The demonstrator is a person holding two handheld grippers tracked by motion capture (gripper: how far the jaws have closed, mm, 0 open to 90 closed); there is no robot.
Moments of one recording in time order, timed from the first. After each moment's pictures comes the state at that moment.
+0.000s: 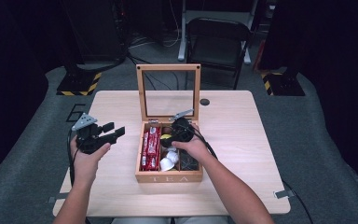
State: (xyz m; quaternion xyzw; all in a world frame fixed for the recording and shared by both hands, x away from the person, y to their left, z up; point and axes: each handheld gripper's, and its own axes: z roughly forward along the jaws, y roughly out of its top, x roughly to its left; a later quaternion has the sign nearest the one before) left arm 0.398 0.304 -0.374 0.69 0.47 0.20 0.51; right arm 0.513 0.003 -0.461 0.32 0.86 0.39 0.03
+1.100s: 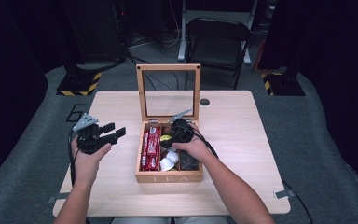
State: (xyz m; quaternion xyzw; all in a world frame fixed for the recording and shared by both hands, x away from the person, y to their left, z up) left arm 0.398 0.302 -0.376 0.69 0.47 0.20 0.51; right arm 0.512 0.005 -0.460 0.29 0.88 0.38 0.02
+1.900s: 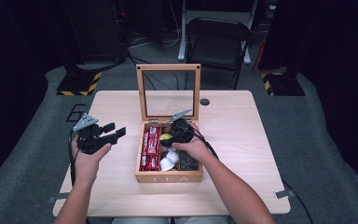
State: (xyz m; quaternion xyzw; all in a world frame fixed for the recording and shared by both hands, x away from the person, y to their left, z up) left arm 0.398 0.302 -0.376 0.69 0.47 0.20 0.51; right arm 0.508 0.005 -0.453 0.28 0.88 0.38 0.04
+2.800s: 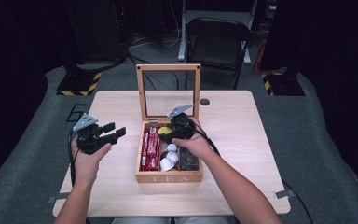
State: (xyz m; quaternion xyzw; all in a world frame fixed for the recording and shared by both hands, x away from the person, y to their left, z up) left arm 0.397 0.302 -0.375 0.69 0.47 0.20 0.51; right arm 0.493 0.003 -0.412 0.26 0.87 0.42 0.07
